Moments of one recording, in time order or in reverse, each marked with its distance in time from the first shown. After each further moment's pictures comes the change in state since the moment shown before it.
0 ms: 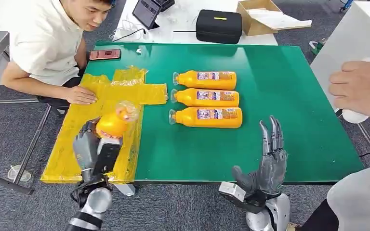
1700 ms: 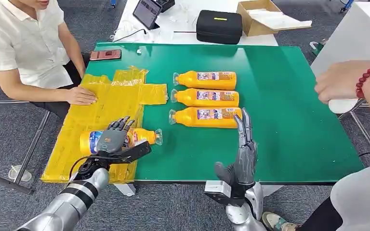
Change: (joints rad) left arm -0.346 0.124 -0.142 0.581 -0.262 -0.516 0.114; right arm -0.096 -0.052 0.245 0.134 -0.251 0.000 0.000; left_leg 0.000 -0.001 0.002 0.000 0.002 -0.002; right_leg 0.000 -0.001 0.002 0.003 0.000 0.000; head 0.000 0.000
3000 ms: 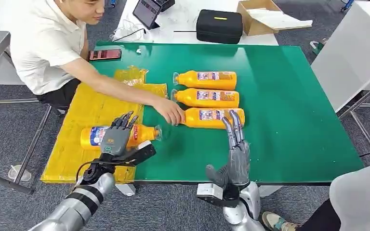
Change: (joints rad) left arm 0.075 -0.043 -0.029 -0.100 0.044 0.245 -0.077; right arm -0.007 -0.012 0.027 0.039 0.062 0.000 0.000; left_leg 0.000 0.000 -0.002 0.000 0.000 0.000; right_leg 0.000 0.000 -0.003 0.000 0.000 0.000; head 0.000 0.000
